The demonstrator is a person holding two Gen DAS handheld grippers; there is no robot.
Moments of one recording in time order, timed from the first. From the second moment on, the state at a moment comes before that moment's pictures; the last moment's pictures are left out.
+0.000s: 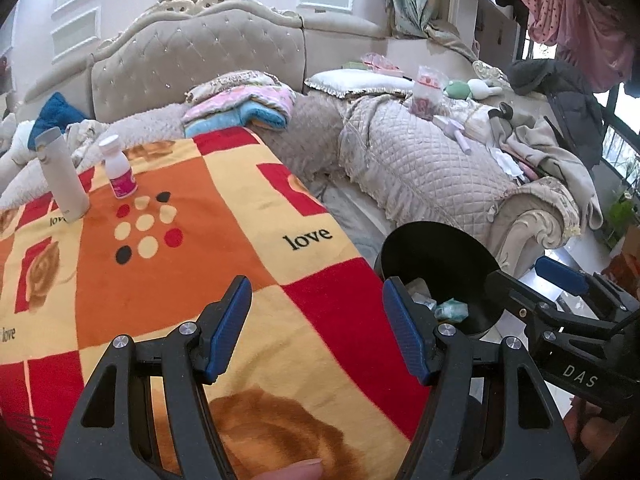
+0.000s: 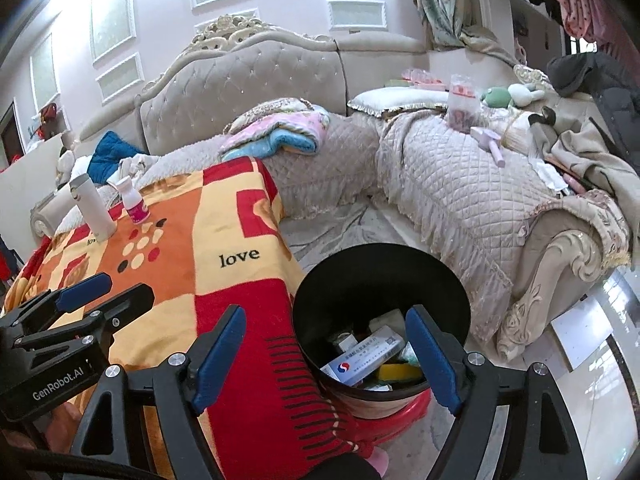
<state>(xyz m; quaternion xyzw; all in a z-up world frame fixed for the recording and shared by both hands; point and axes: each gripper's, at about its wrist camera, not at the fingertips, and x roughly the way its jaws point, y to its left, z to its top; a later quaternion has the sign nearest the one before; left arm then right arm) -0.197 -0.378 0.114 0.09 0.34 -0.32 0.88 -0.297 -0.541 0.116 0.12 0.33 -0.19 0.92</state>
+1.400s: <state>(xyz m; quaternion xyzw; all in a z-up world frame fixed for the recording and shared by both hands) -0.200 -0.382 0.114 0.09 0.33 -0.32 0.88 -0.299 -0.548 0.121 0.12 0.33 -0.20 0.91</state>
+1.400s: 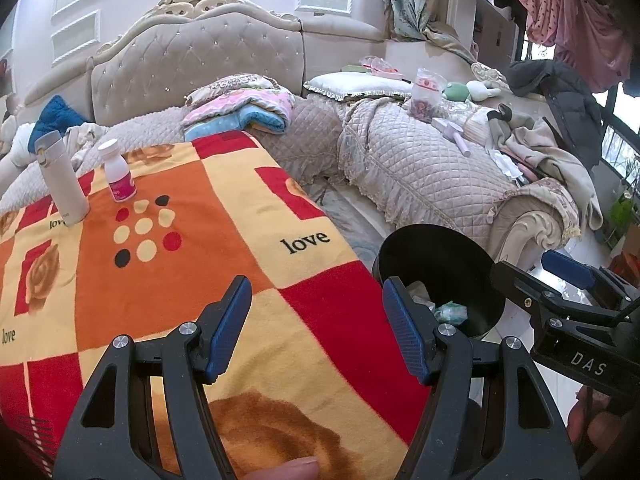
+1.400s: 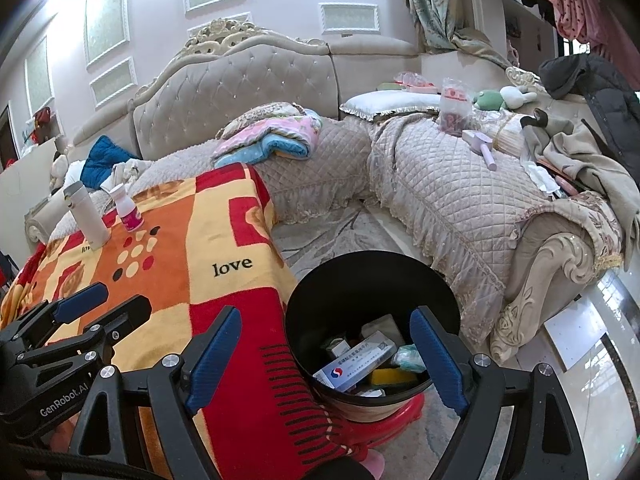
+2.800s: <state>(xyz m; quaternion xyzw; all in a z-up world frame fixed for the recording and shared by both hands) -0.209 -0.391 0.102 0.08 0.35 -0.32 0.87 -0.292 -0.550 0.111 0.12 0.35 -0.20 0.91</state>
